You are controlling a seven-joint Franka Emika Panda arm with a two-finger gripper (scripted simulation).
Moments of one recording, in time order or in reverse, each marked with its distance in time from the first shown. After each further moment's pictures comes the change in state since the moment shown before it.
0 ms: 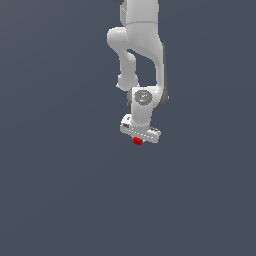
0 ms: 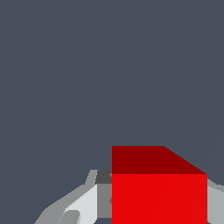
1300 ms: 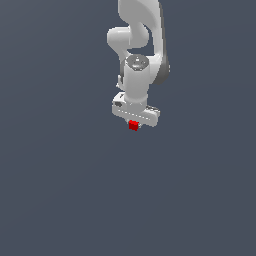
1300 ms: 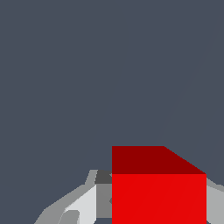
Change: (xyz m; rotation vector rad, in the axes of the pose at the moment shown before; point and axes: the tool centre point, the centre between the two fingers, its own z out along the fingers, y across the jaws) arm 0.006 0.027 -0.125 0.000 -0.001 0.001
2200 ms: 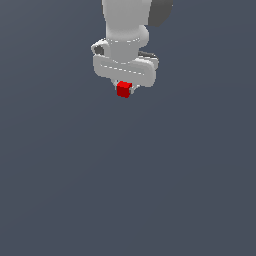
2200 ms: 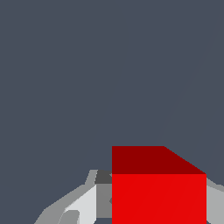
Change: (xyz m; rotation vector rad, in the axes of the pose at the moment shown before) arm 0.012 0.039 -0.187 0.000 0.001 0.001
